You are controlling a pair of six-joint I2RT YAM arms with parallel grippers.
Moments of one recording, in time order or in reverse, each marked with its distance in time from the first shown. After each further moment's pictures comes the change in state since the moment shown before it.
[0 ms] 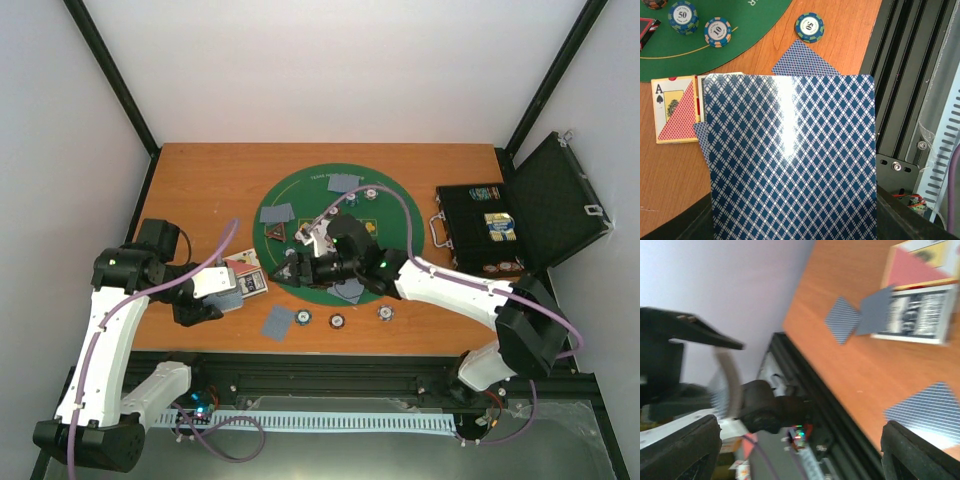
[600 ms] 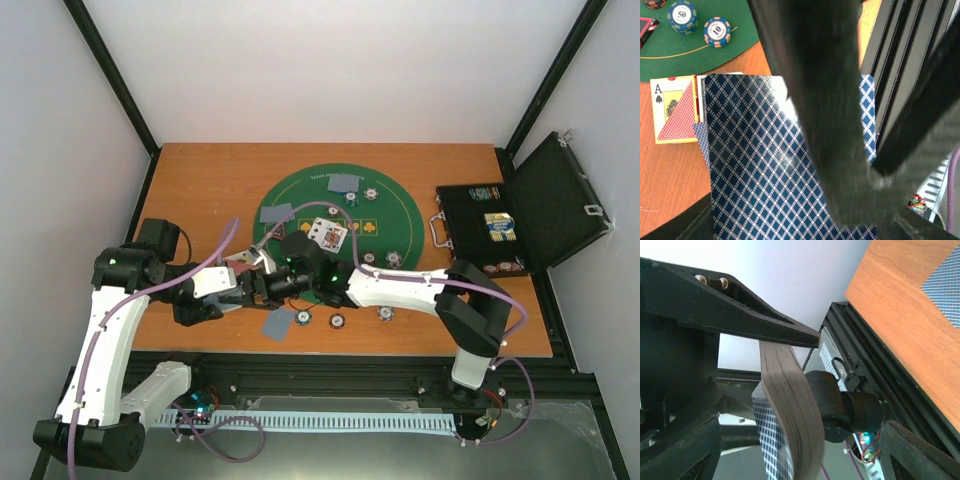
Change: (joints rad) left arm 0.000 0.005 0.000 0.000 0.002 0.000; right arm 0.203 0.268 0.144 0.328 -0.107 0.235
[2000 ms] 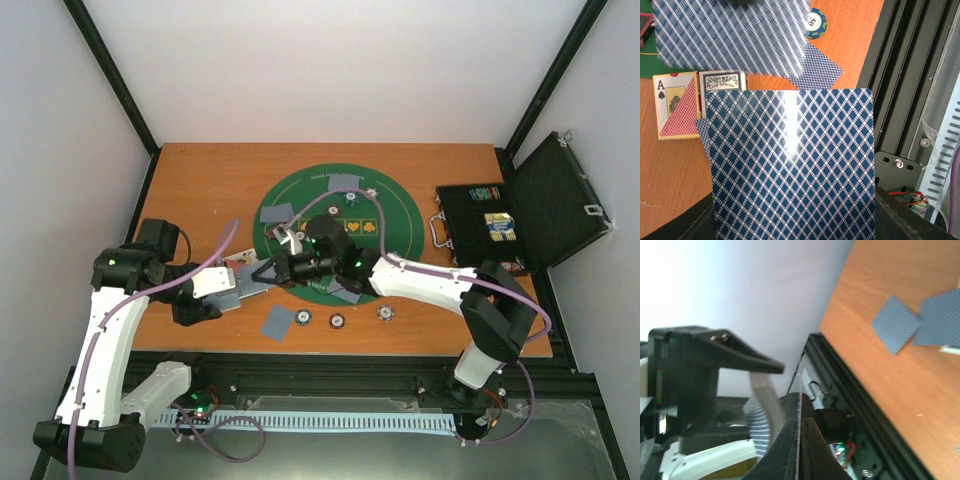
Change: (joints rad) left arm 0.000 -0.005 0.000 0.000 -0.020 0.000; right arm -0.104 -0.086 -0.051 -0.046 0.019 -0.029
